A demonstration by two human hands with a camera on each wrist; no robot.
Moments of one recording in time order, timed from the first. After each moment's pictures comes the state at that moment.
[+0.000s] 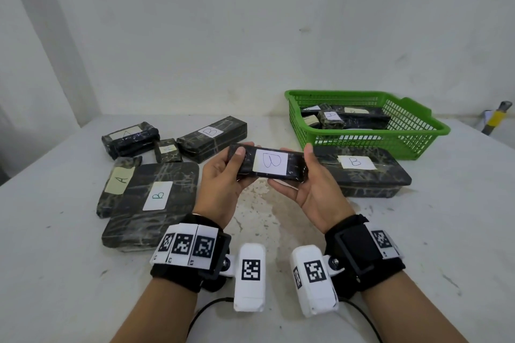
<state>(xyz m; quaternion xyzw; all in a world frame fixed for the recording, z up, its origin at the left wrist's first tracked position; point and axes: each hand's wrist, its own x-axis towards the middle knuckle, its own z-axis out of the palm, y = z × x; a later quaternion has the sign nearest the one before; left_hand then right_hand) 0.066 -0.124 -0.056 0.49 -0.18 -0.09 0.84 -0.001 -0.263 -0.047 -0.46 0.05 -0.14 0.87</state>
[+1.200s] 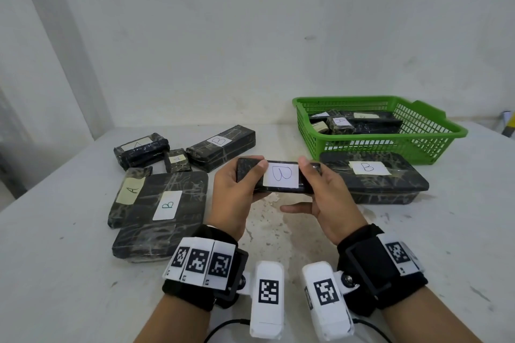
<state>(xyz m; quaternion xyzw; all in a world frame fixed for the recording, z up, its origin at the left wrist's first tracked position) 0.055 -0.129 -0.054 0.57 -0.14 -0.05 0.81 -0.004 -0.260 -0.053 -0.58 0.06 -0.17 0.79</state>
